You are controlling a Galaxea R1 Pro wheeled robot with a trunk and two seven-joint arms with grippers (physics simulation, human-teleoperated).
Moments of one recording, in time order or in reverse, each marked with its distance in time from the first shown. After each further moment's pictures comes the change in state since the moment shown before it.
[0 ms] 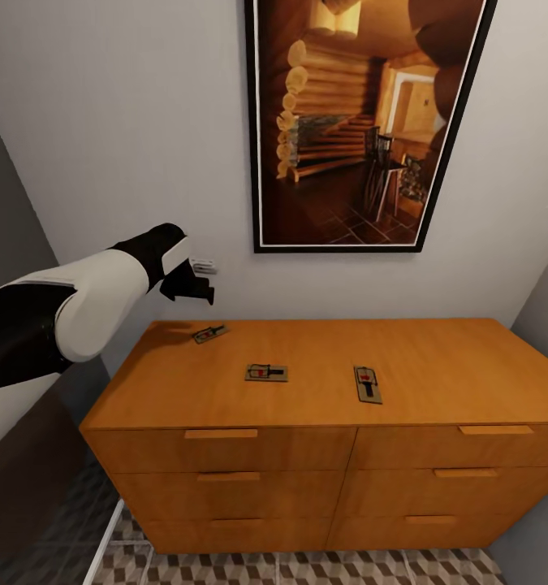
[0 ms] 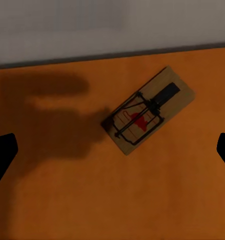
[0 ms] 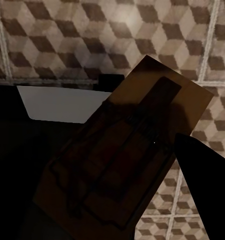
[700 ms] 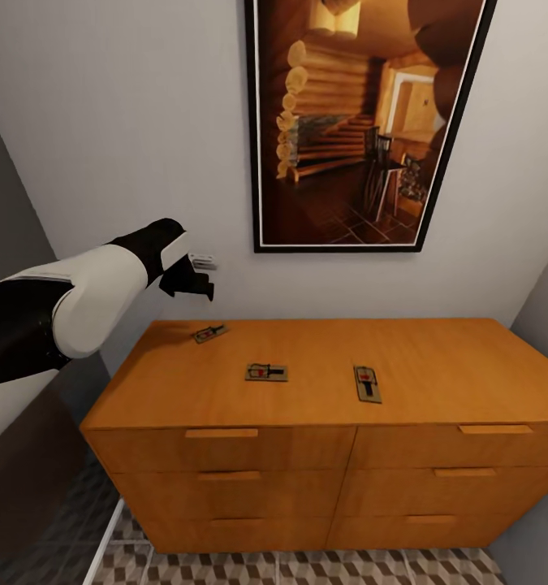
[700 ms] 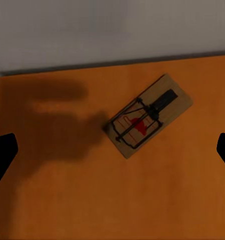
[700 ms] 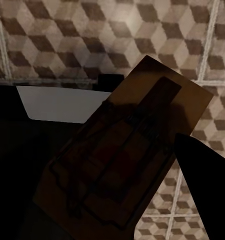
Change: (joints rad) left arm -0.017 0.000 0.000 0.000 0.000 0.000 0.000; right arm 0.000 -0.001 0.000 0.000 0.000 0.000 0.001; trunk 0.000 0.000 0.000
